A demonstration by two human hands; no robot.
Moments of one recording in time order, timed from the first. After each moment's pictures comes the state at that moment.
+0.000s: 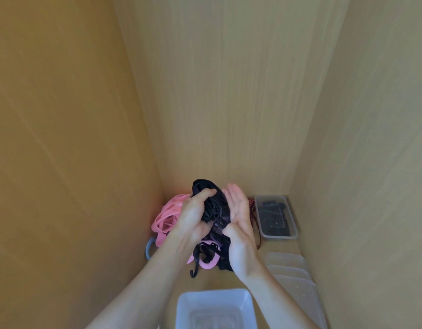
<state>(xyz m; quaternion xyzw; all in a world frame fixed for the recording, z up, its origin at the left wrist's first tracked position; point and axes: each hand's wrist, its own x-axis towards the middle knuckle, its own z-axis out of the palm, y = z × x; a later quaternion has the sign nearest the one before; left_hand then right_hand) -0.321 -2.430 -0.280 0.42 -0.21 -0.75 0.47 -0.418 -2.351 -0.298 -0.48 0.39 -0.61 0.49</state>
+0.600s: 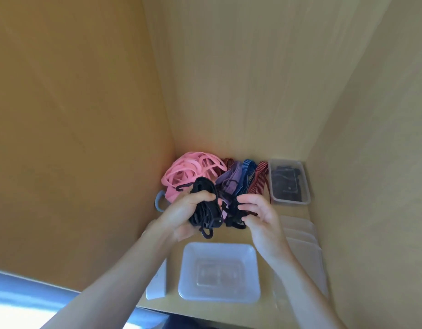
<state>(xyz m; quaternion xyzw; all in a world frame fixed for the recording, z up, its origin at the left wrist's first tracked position) -0.271 -2.365 -0.315 0.44 -0.30 -0.76 0.37 -0.453 -2.323 -0.362 -0.50 0.54 -0.50 0.47</state>
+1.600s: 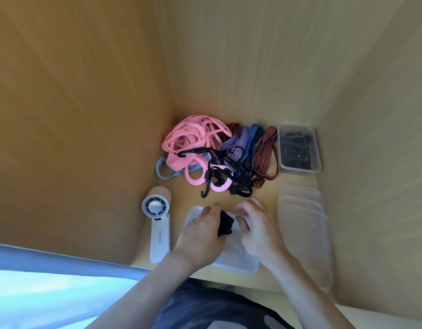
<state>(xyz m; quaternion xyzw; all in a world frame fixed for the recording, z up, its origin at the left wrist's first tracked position) -0.285 -2.276 -0.390 0.60 -0.73 -0.30 0.08 -0.449 -2.277 -0.421 -0.69 0.62 -0.27 0.25</state>
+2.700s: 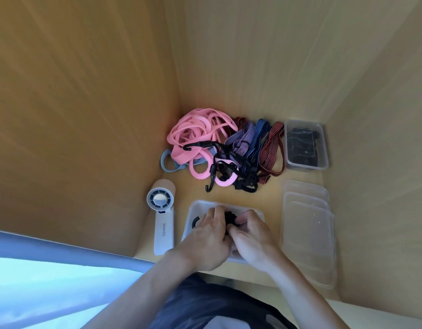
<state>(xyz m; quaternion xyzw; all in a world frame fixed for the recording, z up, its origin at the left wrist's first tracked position) -0.282 -2.266 -0.390 0.56 -0.72 -0.41 0.04 -0.423 -2.262 -0.381 -0.48 0.69 -0.15 0.52</state>
